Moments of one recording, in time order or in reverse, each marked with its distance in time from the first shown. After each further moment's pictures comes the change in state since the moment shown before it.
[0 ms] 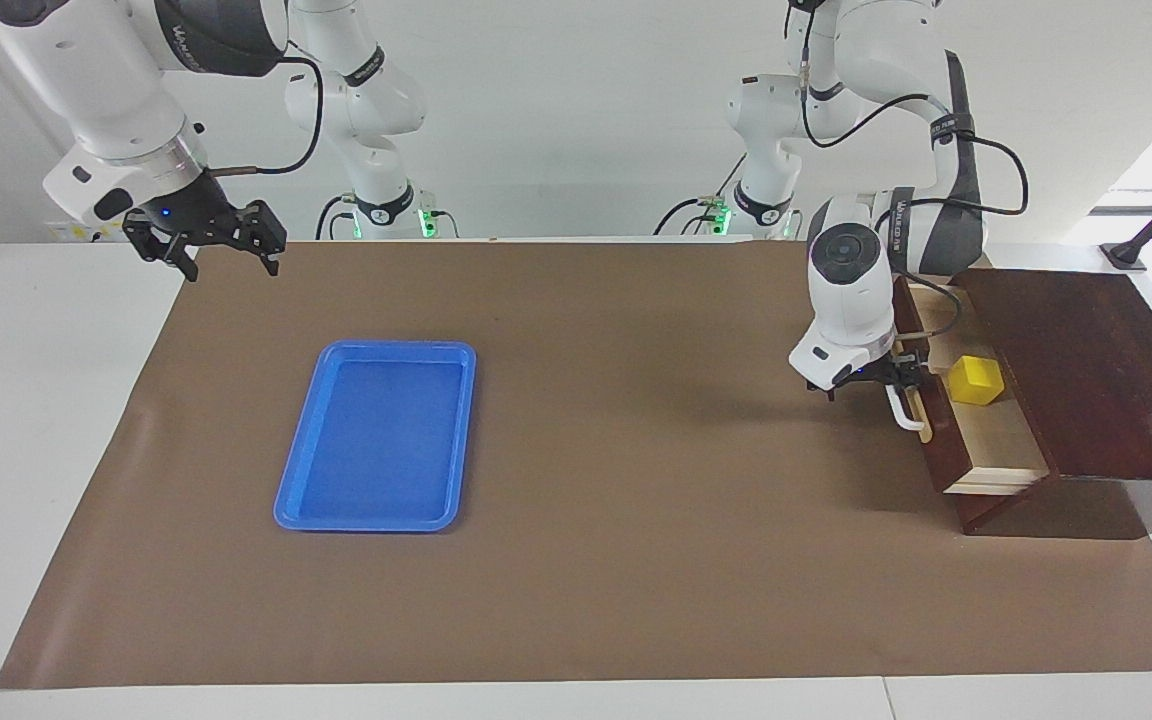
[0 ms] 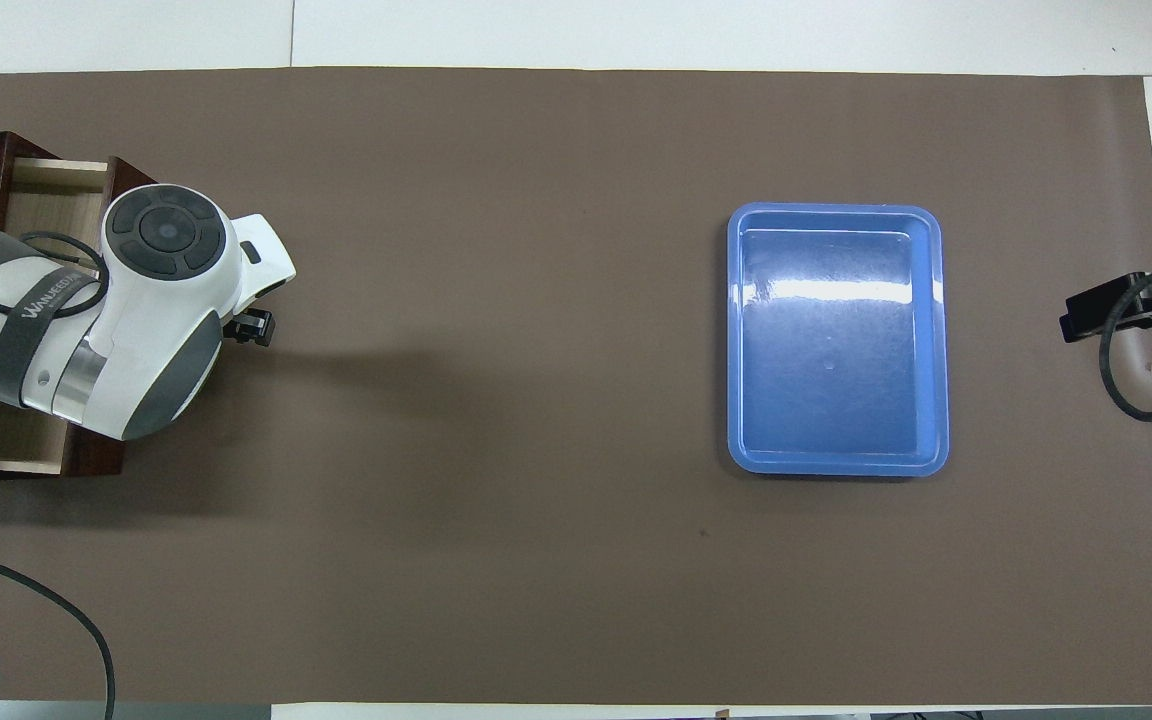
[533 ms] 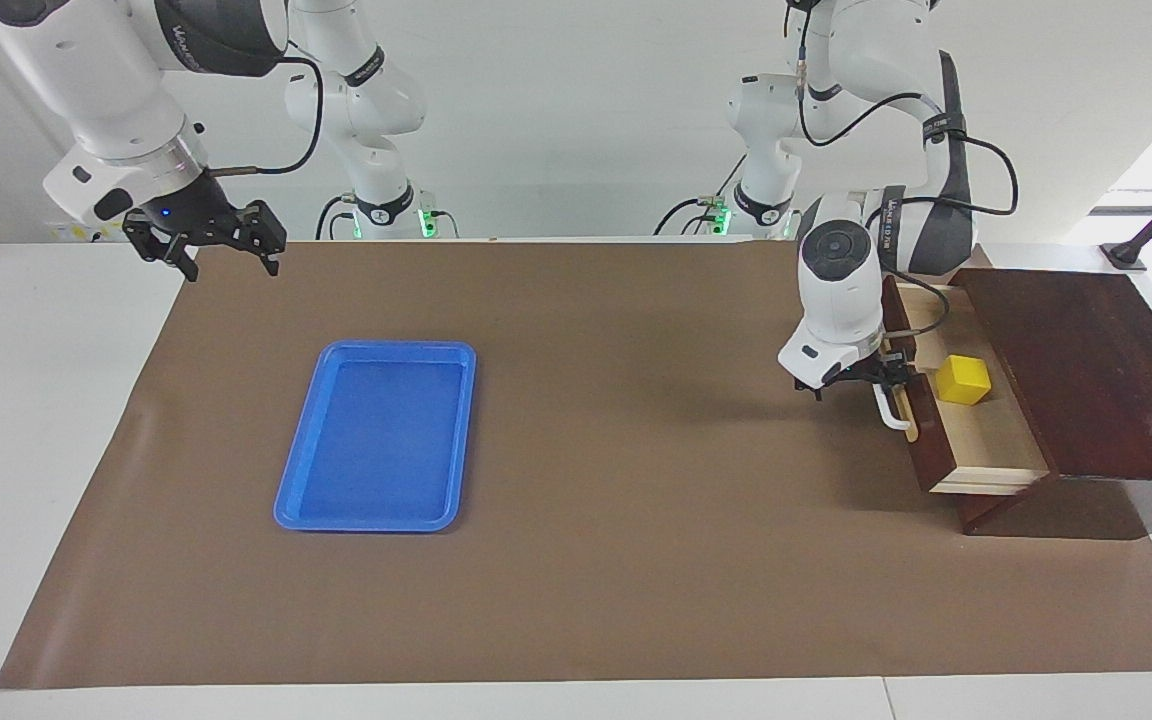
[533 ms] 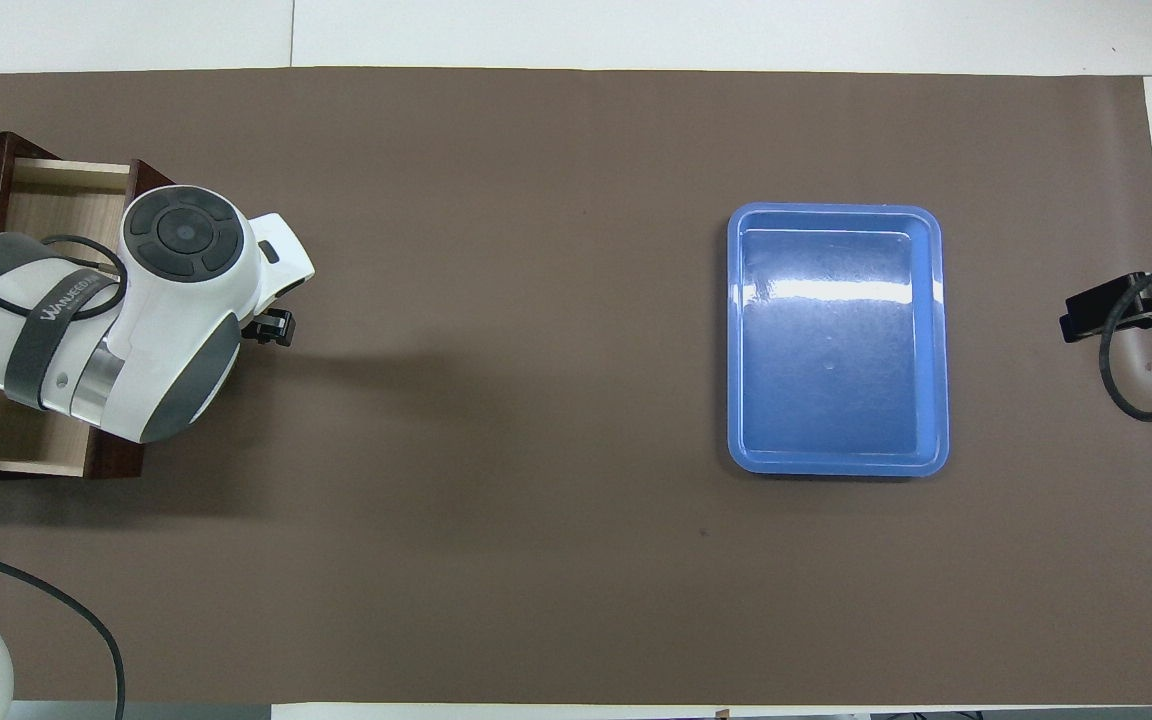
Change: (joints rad) left arm -0.035 0.000 0.001 0.006 -0.039 -0.005 -0.045; right arm 0.000 0.000 0.000 0.000 0.000 0.000 0.000
